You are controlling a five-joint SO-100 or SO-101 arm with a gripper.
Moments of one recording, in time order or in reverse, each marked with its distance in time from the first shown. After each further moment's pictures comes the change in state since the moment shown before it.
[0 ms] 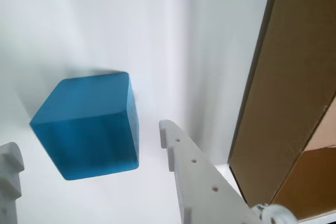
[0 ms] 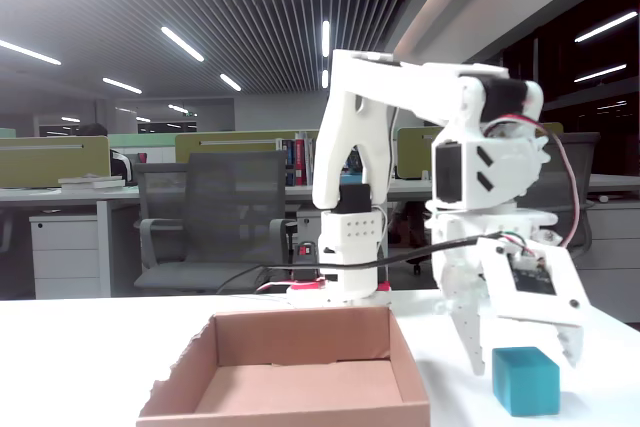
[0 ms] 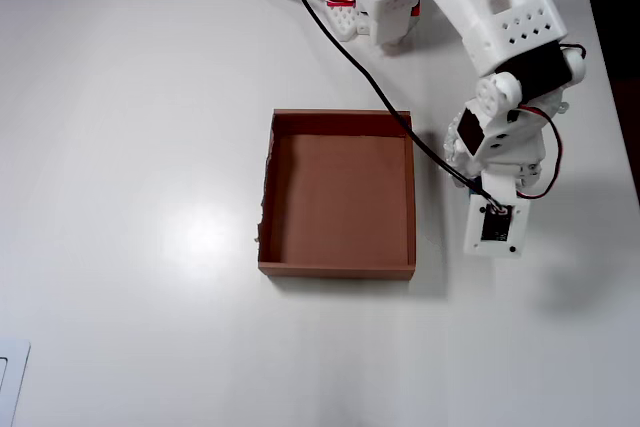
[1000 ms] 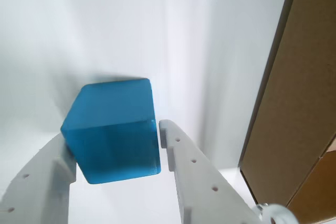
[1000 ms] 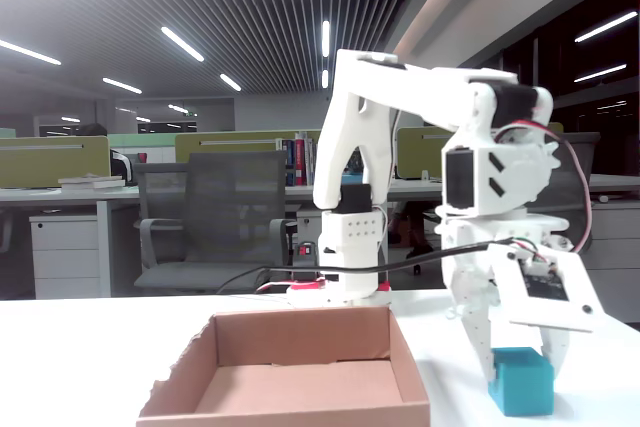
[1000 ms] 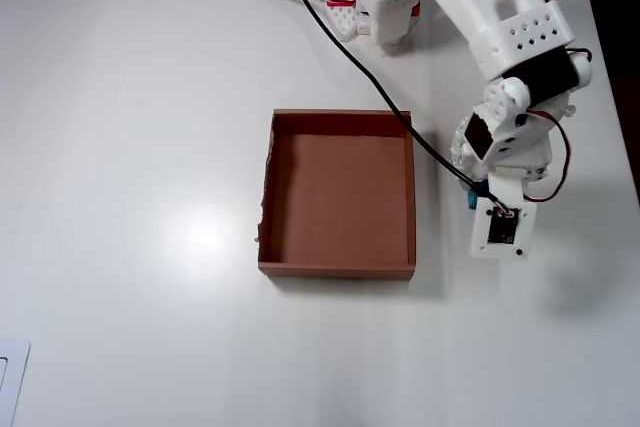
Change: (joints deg) arm -1.1 -1.4 -1.5 -0.7 1.8
